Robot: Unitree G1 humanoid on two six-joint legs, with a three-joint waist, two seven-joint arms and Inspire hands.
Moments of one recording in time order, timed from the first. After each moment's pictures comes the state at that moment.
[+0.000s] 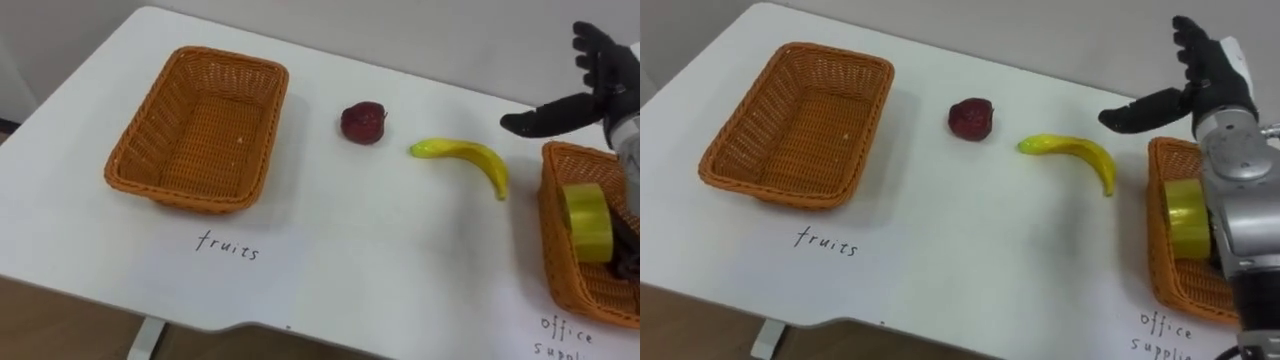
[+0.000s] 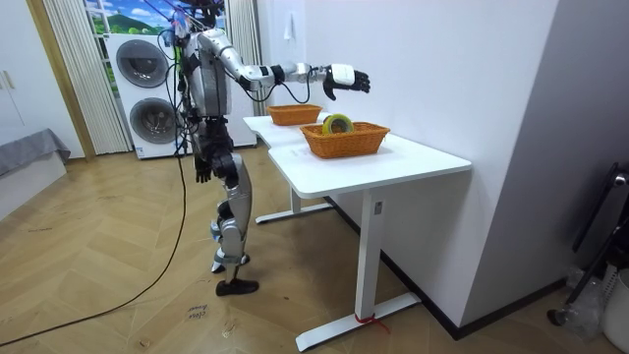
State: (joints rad) left arm 0.30 0.31 0.24 0.96 -0.13 0.28 0.03; right arm -0.42 -0.65 0.01 0.31 0.07 0.38 -0.03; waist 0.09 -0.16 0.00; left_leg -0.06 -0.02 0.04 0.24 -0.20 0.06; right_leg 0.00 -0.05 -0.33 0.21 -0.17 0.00
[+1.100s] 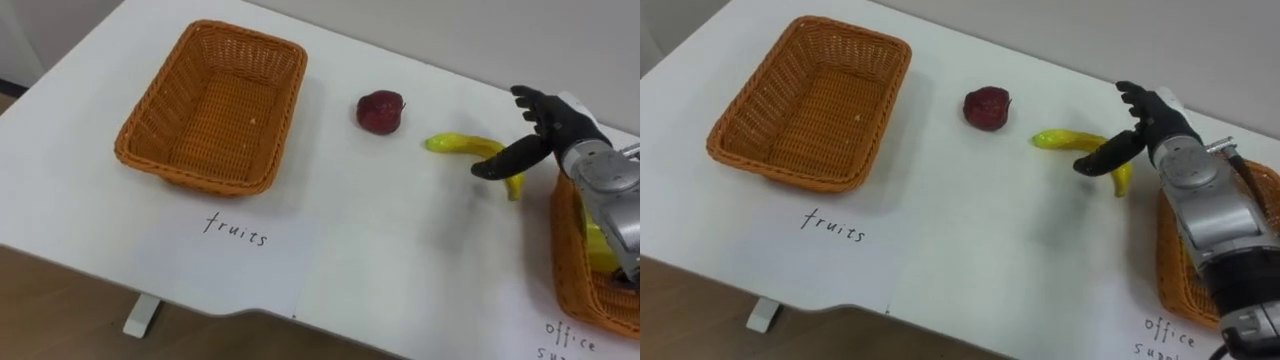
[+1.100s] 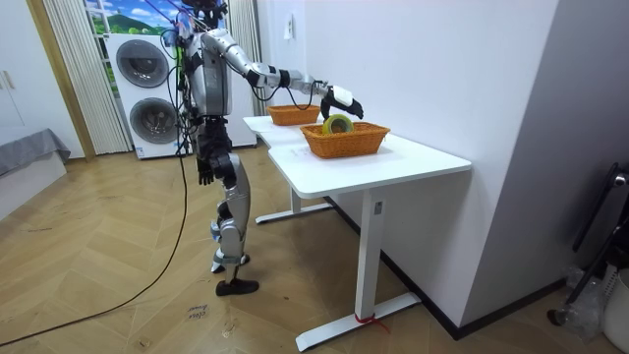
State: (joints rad) left arm 0.22 0.36 0.14 1.03 -0.16 0.24 0.03; right arm -0.49 -0.66 0.22 0.47 0.03 0.37 0.02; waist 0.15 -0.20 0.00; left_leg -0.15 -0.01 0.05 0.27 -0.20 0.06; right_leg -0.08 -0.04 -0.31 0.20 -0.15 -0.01
